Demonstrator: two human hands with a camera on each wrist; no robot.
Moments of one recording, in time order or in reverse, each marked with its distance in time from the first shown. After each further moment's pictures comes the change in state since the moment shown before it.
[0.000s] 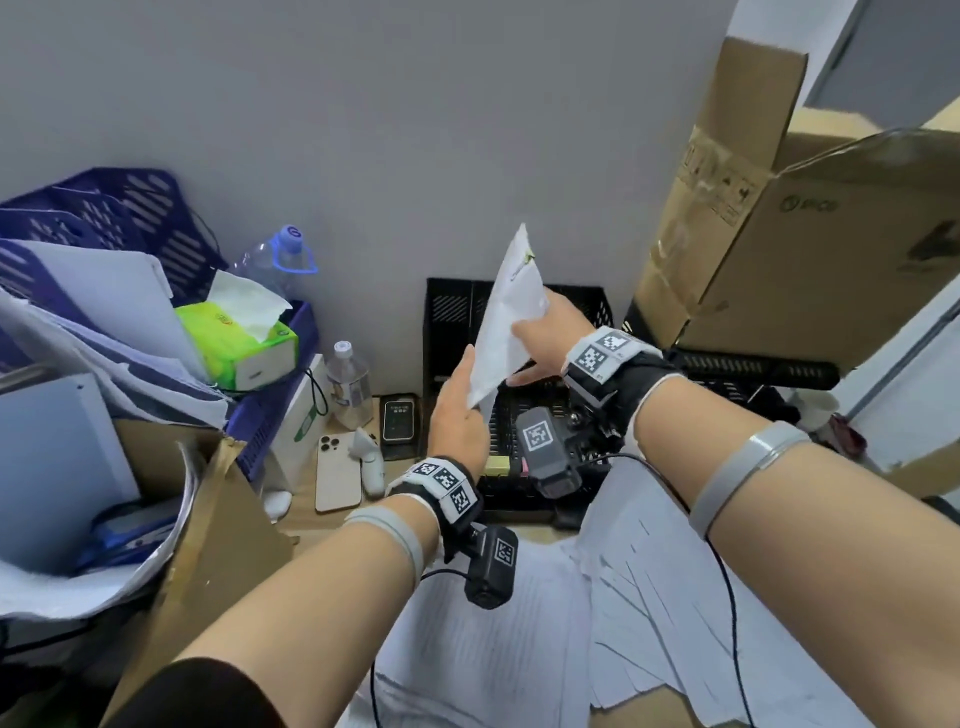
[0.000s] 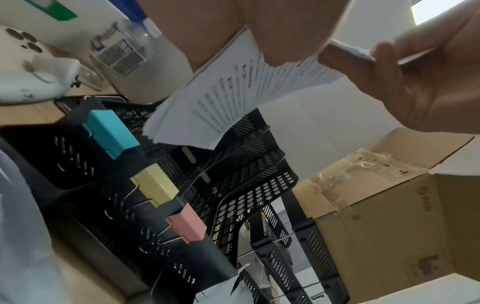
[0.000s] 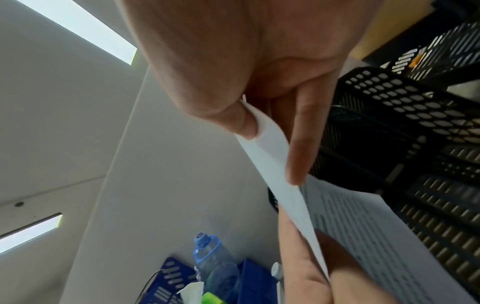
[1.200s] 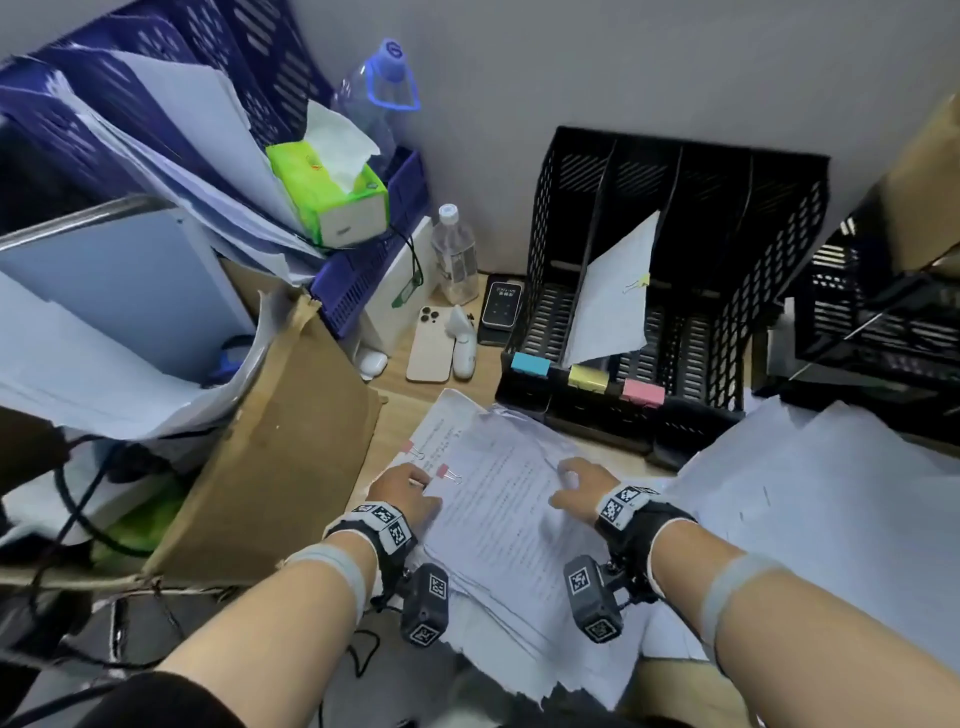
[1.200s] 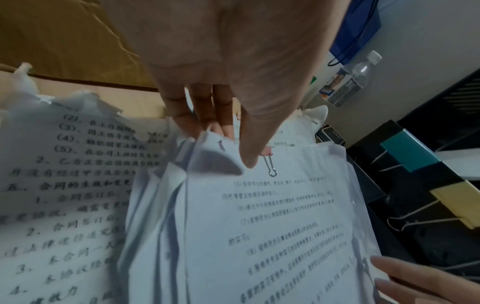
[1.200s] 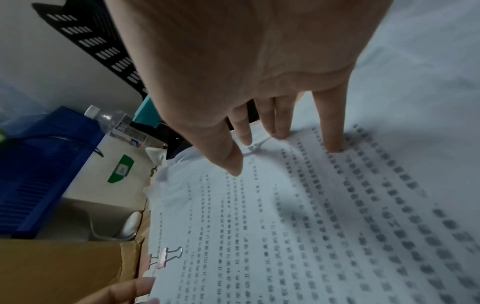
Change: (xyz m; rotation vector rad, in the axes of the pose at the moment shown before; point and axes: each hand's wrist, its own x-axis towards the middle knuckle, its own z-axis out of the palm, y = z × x) left_hand -0.138 -0.159 -0.104 0.690 0.004 -0.932; right_hand -0.041 0.247 0.149 -0.495 -0.753 0.264
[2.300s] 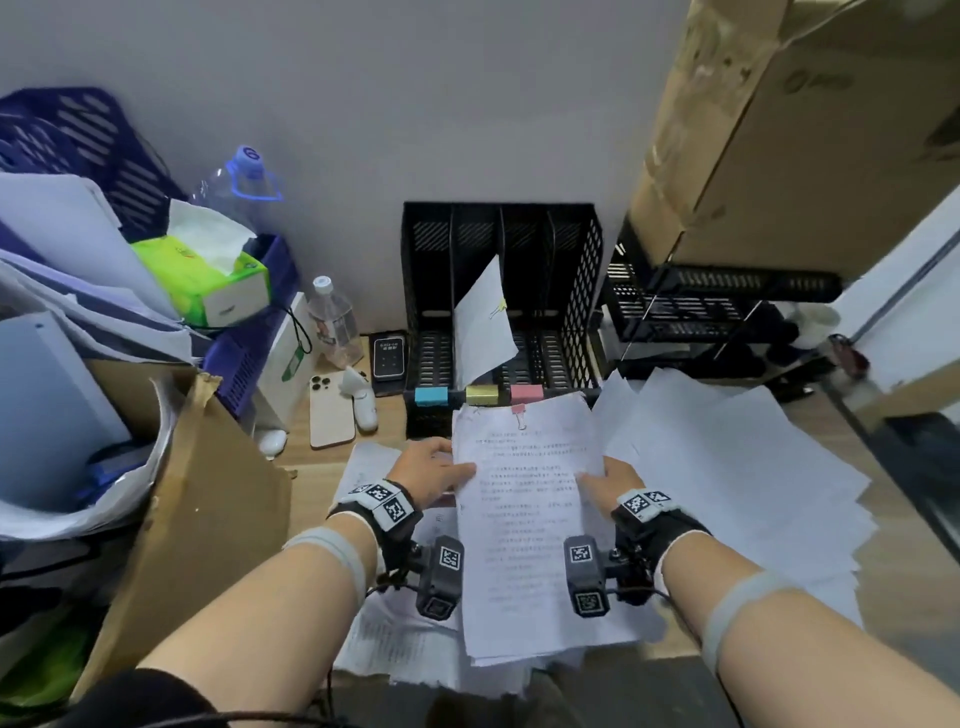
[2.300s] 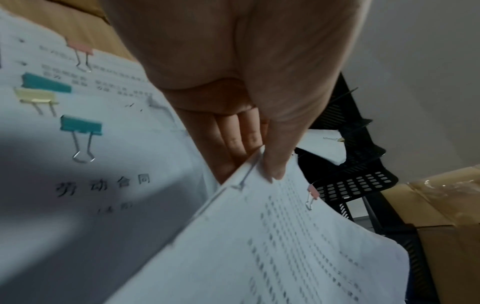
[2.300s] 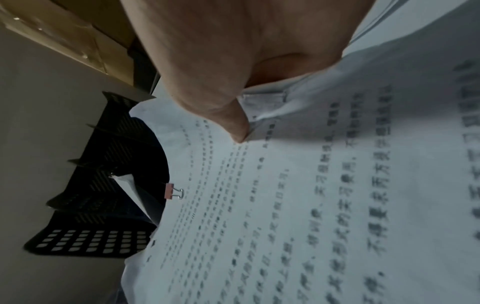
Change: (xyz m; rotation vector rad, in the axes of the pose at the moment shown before) left_hand -0.045 0.112 0.000 -0.343 -0.449 0.435; right_hand -0.120 0.049 -0.012 0.642 0.540 0.235
